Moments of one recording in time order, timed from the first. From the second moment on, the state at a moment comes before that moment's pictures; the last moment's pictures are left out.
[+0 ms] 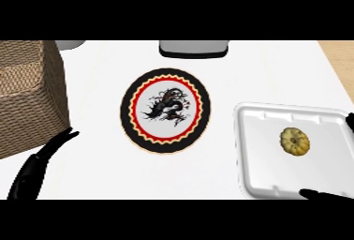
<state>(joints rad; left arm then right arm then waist) 0.16 0.45 -0.11 -1.48 -0.01 0.17 -0.13 0.30 -0.78 0.18 -1.99 0.23 -0.44 0.14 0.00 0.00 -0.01</state>
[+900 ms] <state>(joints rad) 0.13 0.43 -0.09 -1.49 -0.03 0.14 -0.12 -0.04 -0.85 0.27 -1.75 0.30 0.02 0.59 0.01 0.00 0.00</state>
